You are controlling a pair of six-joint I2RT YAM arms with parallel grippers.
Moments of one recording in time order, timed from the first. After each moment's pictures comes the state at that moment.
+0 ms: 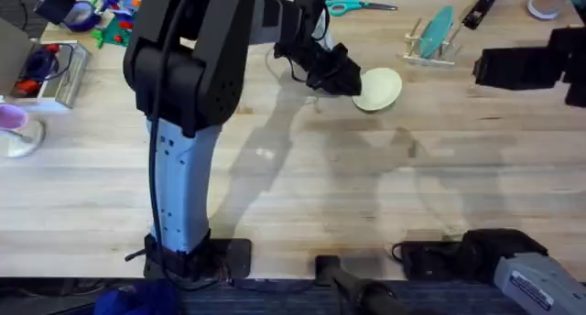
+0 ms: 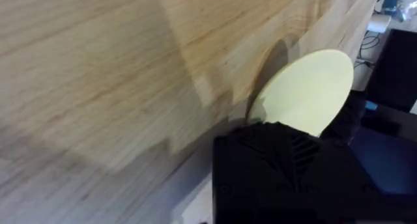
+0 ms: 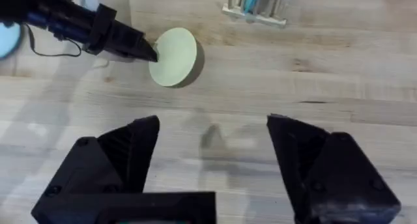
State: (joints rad) left arm -0.42 2.29 1.61 -0.57 0.87 -0.40; right arm 0.00 0.88 1.24 -1.17 -0.06 -0.01
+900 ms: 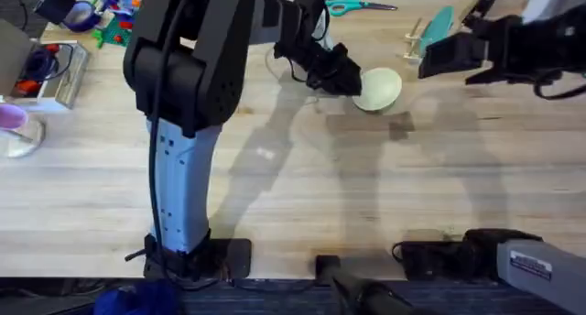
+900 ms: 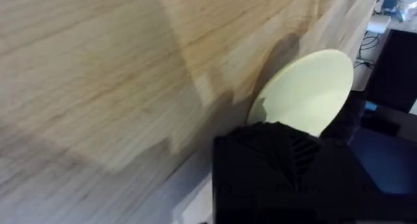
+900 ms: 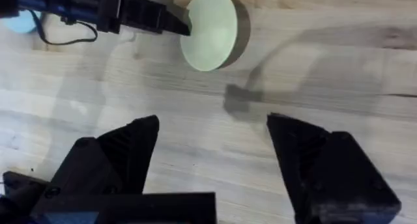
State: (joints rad) left arm -0.42 2.29 1.61 -0.57 0.87 -0.40; right arm -0.03 1.24 1.25 -1.13 -0.29 0.03
